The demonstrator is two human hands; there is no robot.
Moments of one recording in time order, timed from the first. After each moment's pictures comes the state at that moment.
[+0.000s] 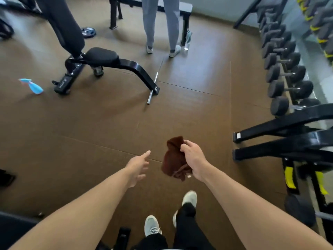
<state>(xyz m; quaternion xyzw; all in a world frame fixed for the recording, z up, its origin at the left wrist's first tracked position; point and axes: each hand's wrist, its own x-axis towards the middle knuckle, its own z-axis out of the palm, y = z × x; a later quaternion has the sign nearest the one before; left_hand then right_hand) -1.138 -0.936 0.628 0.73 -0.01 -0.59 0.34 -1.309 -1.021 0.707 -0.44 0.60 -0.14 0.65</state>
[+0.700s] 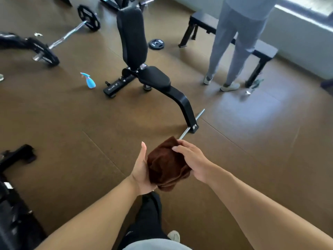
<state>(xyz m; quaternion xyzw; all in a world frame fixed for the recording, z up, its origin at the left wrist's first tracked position) -0.948 -1.207 0.657 0.38 0.12 -0.63 0.67 -1.029 -1.363 0.733 -0.58 0.41 0.10 0.70</state>
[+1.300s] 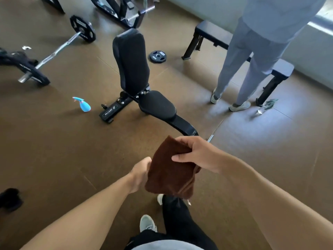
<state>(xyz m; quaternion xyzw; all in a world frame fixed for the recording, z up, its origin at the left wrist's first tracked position) -0.627 -1.370 0.626 0.67 0.02 -0.56 0.49 -0.728 -1.560 0.769 -0.75 0.22 0.18 0.60</state>
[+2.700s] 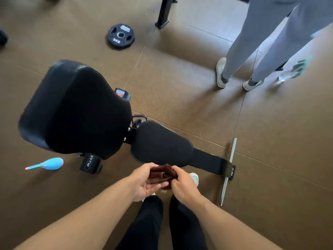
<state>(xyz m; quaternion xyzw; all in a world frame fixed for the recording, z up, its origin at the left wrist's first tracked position) -0.149 -1.690 0.482 0.62 0.26 -0.69 0.27 -0.310 -1.739 0.445 -0.63 0.51 0.14 0.57</state>
